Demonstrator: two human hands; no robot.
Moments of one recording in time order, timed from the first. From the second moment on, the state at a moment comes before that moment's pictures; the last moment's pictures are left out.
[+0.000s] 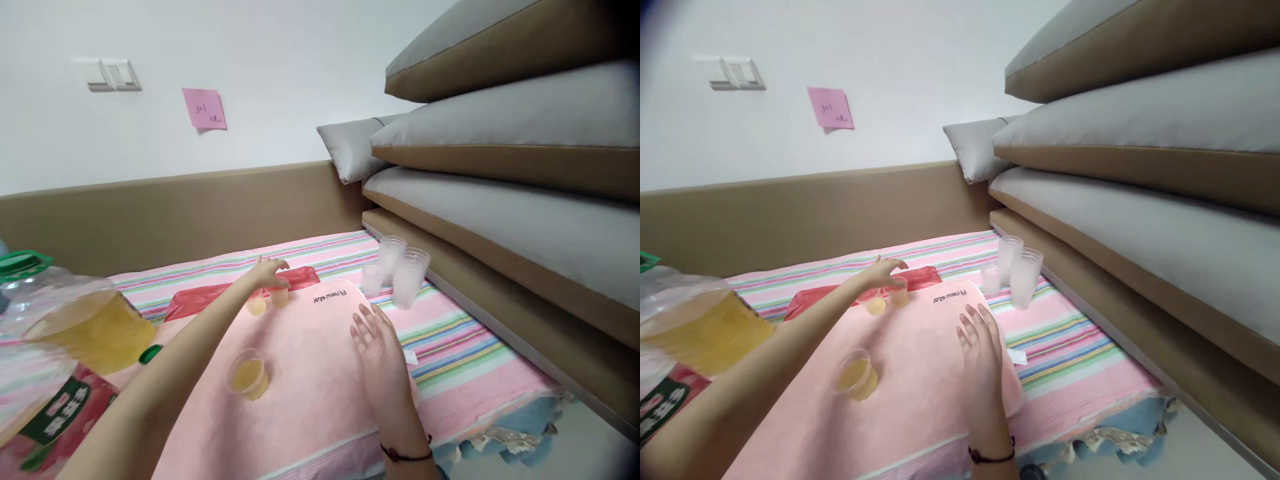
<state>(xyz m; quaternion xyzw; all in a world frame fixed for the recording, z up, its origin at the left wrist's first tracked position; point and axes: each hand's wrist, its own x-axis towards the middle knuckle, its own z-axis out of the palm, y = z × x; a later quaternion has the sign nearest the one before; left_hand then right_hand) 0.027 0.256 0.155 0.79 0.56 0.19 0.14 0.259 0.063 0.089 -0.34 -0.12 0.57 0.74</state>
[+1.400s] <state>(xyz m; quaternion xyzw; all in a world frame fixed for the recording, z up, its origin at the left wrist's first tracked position) -0.028 0.133 0.179 0.68 0.54 0.44 0.21 0.183 0.064 0.078 -0.39 -0.45 0.49 0.64</state>
